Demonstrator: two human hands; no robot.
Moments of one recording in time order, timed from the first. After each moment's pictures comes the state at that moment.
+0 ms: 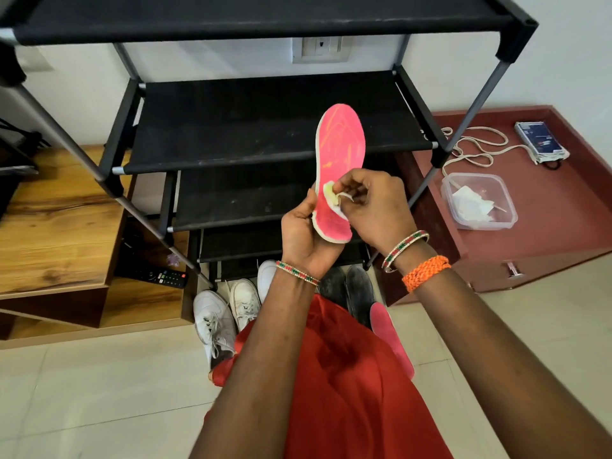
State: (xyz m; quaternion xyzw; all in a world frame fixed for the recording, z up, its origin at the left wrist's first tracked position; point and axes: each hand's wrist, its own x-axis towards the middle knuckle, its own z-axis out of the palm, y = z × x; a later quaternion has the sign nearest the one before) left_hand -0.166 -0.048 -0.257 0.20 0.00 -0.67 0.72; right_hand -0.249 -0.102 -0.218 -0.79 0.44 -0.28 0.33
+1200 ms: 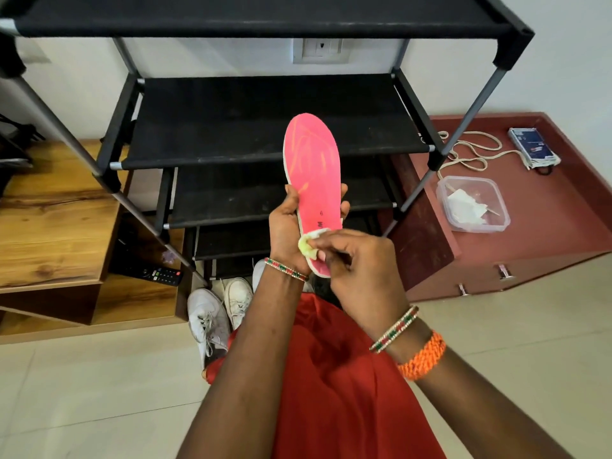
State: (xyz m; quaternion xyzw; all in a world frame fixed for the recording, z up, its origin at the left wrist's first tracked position) left_hand -0.150 -0.042 -0.258 0.26 -0.03 -0.68 0.68; right_hand -0.264 -0.023 -0.222 -0.79 0.40 -0.31 0.35
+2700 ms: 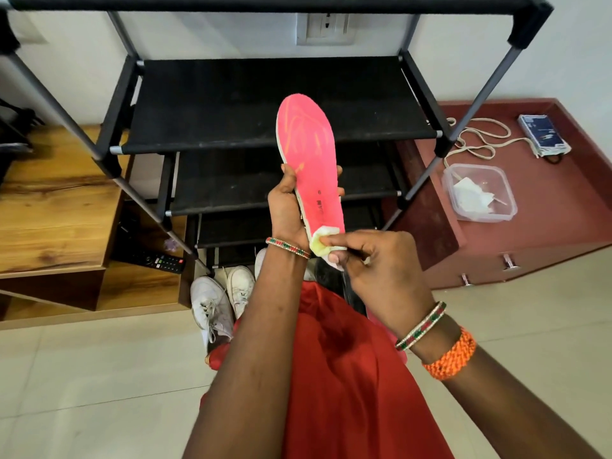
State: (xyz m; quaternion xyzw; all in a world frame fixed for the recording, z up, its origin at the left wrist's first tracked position) left_hand -0.145 -0.051 -0.259 0.30 -0.03 -0.61 0.73; right_hand -0.286 -0.022 -0.225 -0.80 0.40 -0.27 0.34
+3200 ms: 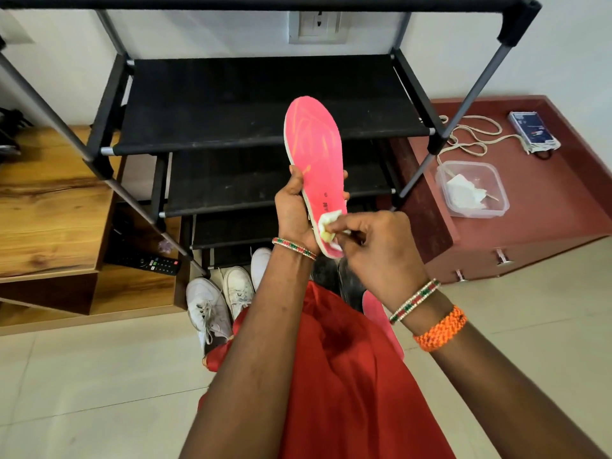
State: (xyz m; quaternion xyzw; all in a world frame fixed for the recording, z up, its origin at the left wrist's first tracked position) left_hand -0.160 -0.052 -0.255 0.30 -0.03 -0.64 0.70; right_hand -0.279 -0.039 -0.220 -0.81 0.44 -0.24 0.30
